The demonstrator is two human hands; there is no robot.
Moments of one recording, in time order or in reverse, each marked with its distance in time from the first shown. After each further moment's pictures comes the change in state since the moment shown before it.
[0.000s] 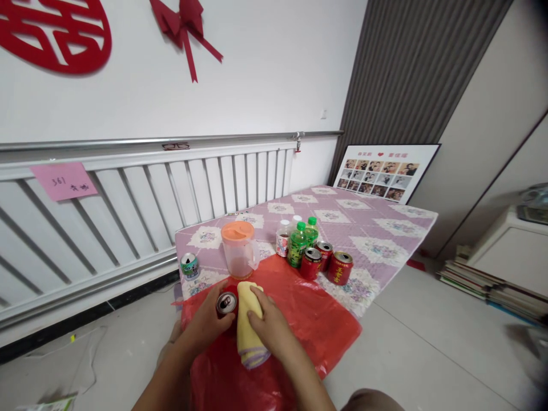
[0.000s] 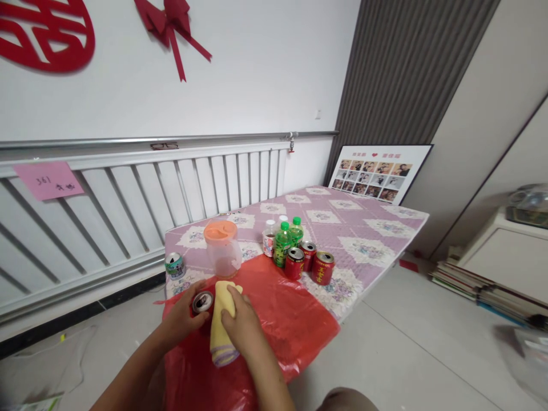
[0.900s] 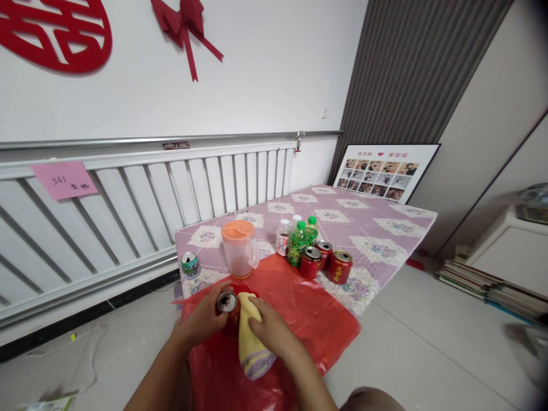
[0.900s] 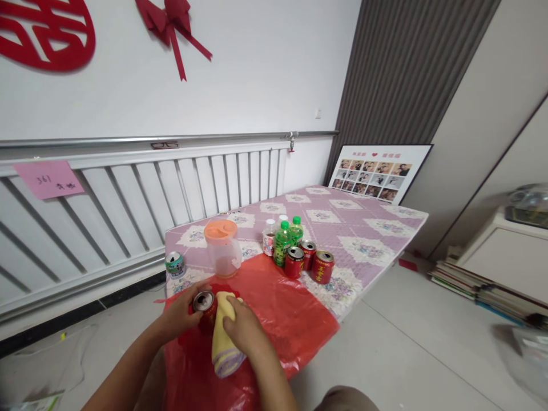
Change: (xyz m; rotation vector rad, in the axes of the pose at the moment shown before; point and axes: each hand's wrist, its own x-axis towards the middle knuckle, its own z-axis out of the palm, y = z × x) left_hand 0.005 0.005 -0.013 -0.041 -0.134 0.010; right_hand -0.002 0.018 0.003 0.044 -0.101 0.037
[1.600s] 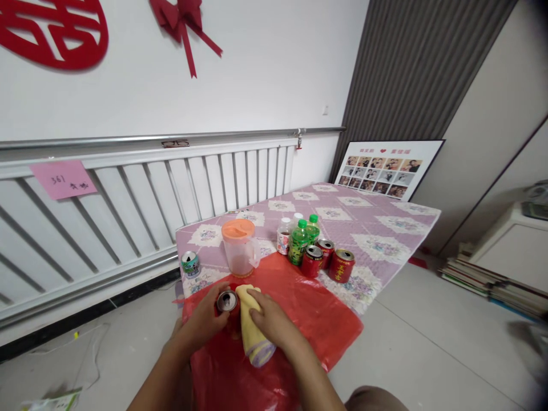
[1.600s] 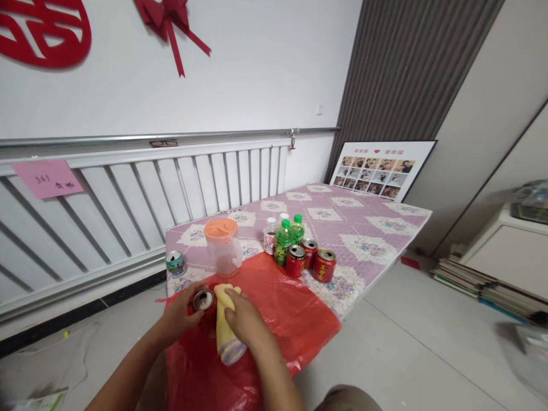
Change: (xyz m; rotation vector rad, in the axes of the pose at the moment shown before) left_hand -0.004 -0.007 0.004 0.026 0.061 -0.027; right_hand 0.011 -0.014 -0.012 -0.067 -0.027 -0.069
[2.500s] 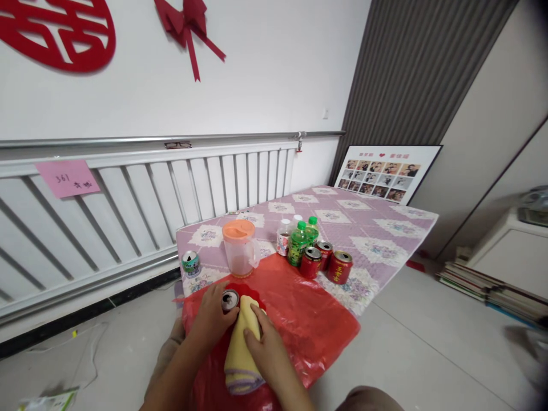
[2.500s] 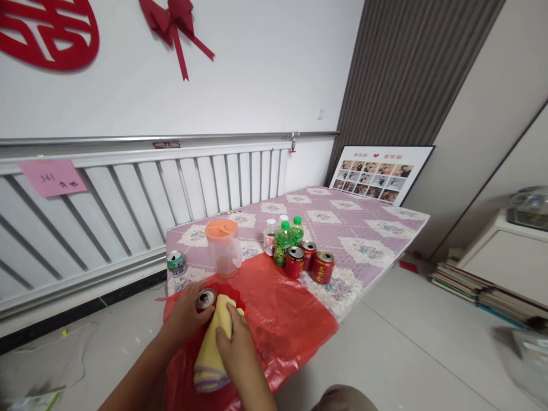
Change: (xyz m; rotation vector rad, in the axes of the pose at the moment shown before) left_hand 0.000 0.013 0.019 0.282 0.149 -0.043; right_hand -0.045 -0.011 0.034 0.152 0.144 0.189
